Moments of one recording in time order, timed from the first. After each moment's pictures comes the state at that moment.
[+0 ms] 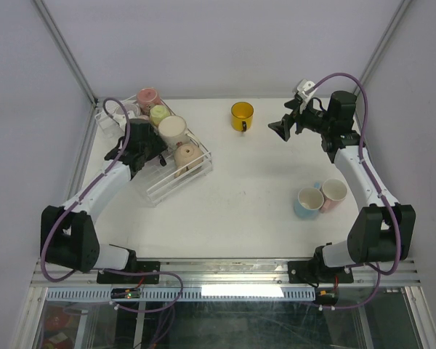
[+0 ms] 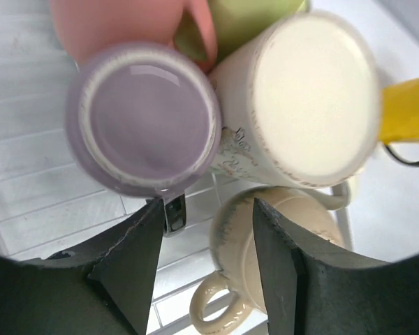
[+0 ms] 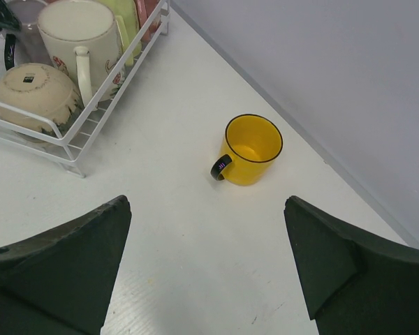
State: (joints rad) left arm -0.25 1.41 0.99 -0.25 -0.20 -0.73; right arm 0.06 1.41 1.17 -0.02 -0.82 -0.38
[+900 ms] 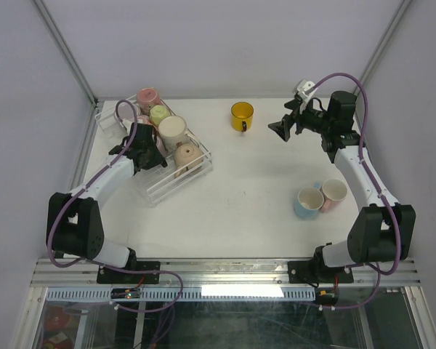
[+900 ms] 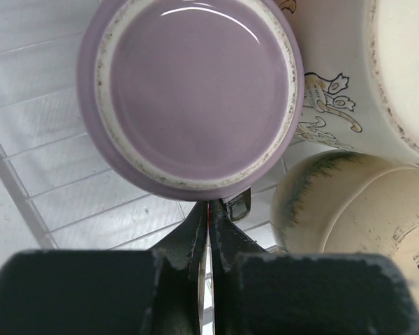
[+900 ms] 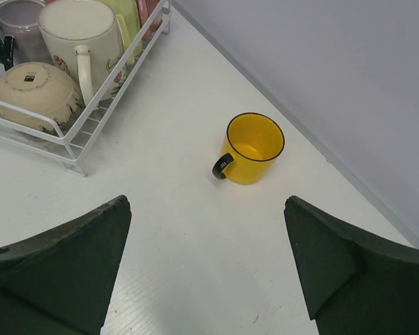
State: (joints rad) left arm -0.23 1.46 1.01 -0.41 -0.15 -0.62; right arm 0.06 1.41 1.17 -0.03 -0.83 -0.37
